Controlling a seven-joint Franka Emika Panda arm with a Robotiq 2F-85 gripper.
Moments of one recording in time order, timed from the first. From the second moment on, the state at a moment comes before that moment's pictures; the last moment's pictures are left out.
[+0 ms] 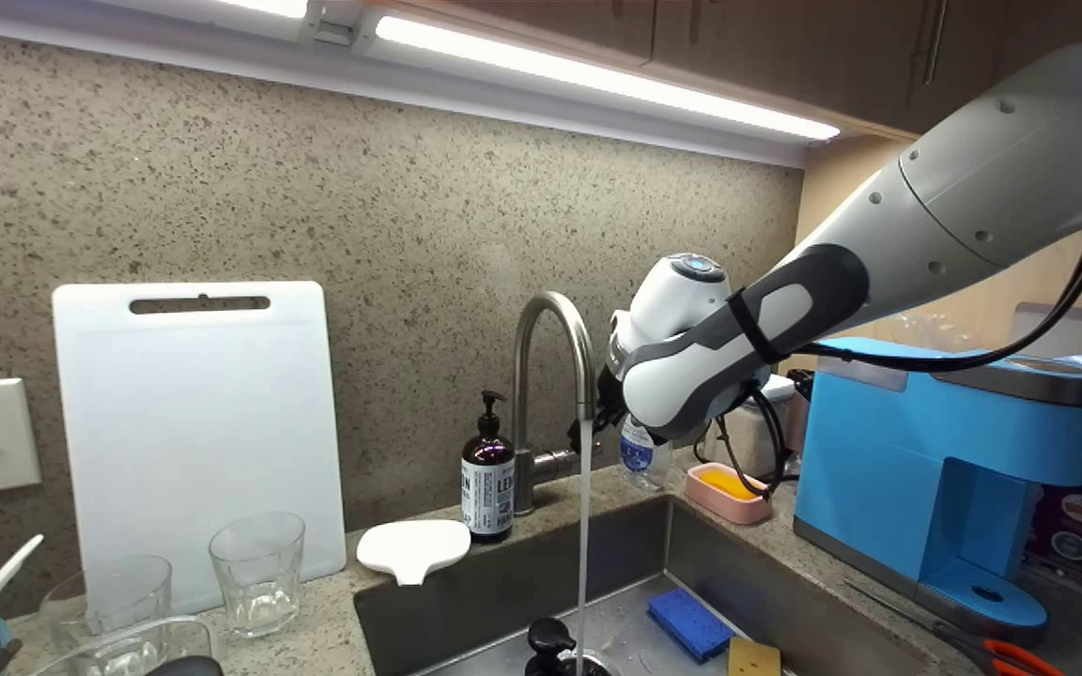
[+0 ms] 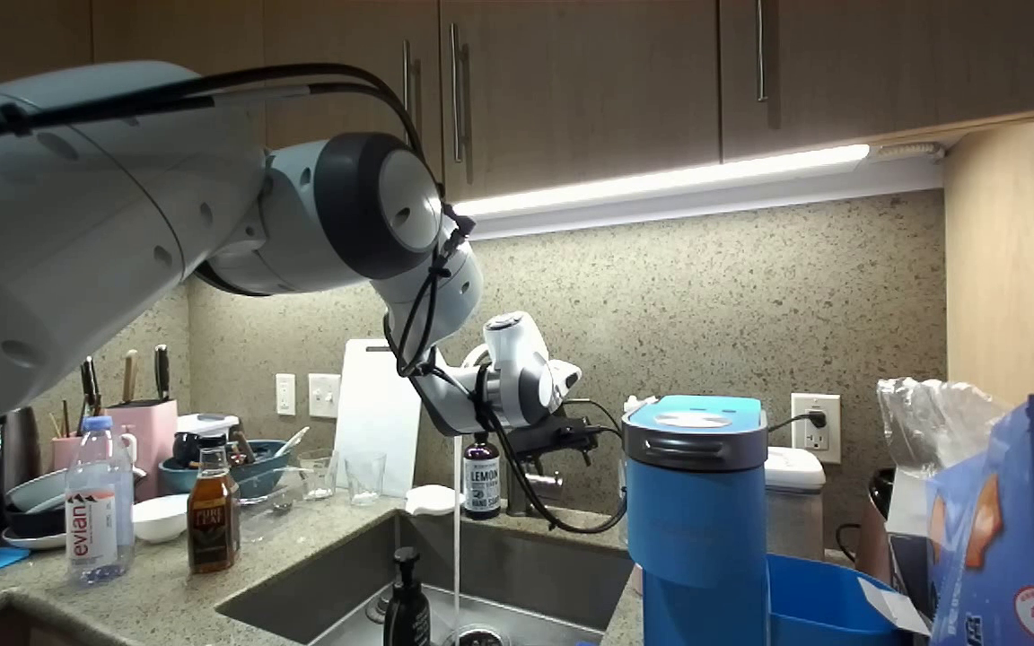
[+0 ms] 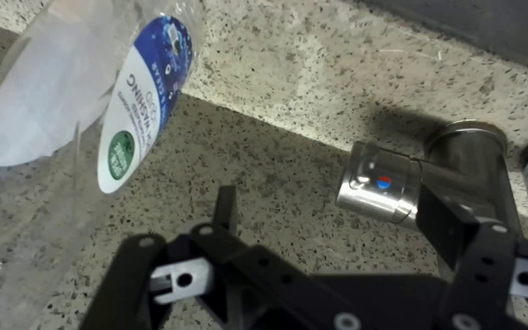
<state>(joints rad) 0.02 0.82 -0.06 -1.45 -0.14 2.88 -0.14</state>
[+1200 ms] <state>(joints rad) 0.00 0.86 -0.09 -1.38 -0.14 2.72 -0.09</state>
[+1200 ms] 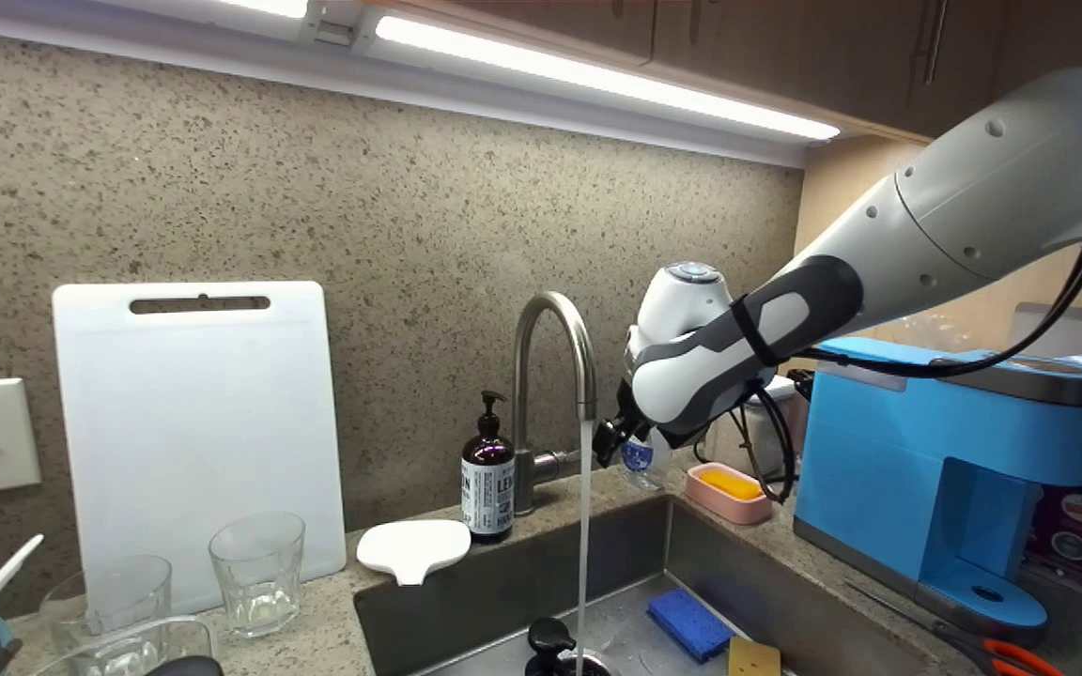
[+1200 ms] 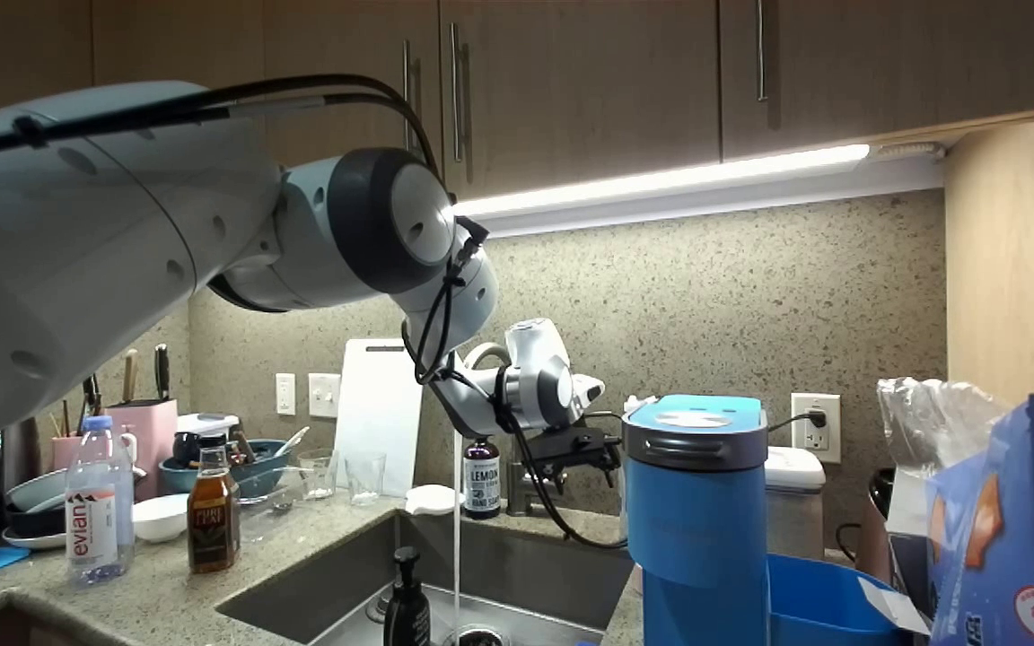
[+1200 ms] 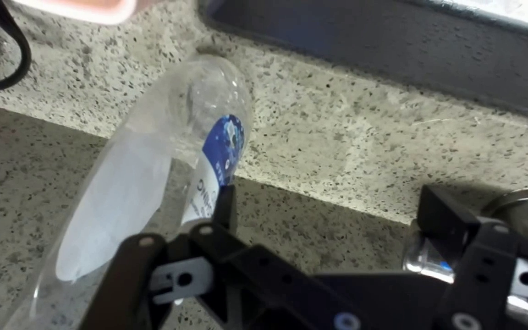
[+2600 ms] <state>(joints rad) -0.11 0.86 0.09 -1.37 -0.11 2.71 -0.21</state>
